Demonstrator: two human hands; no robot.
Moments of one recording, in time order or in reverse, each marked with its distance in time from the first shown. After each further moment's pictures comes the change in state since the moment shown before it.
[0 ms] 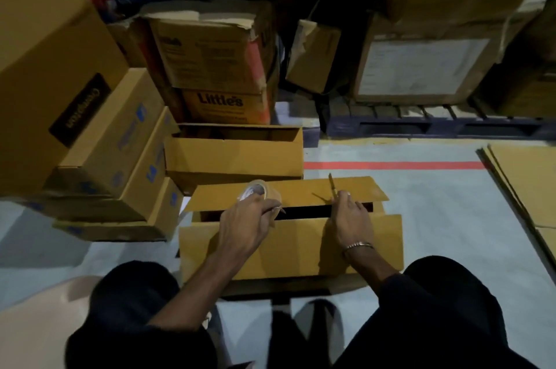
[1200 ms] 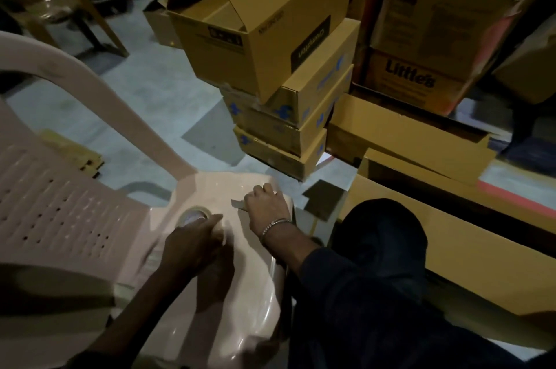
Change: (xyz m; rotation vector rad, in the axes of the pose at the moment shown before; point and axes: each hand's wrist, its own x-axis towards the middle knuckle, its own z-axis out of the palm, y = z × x) left_hand -0.369 -0.262 -0.143 0.308 -0.215 -0.673; right_hand -0.208 -0.476 0.090 -0.139 -0.533 -0.924
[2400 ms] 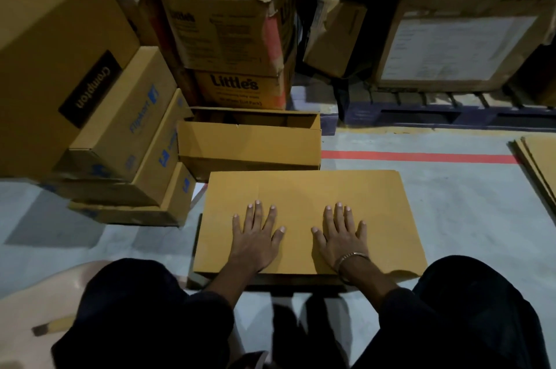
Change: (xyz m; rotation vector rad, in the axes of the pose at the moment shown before) left_hand 0.170 0.427 0.114 0.083 -0.216 0.453; right_hand -0.254 0.396 0.060 0.166 -0.170 0.954
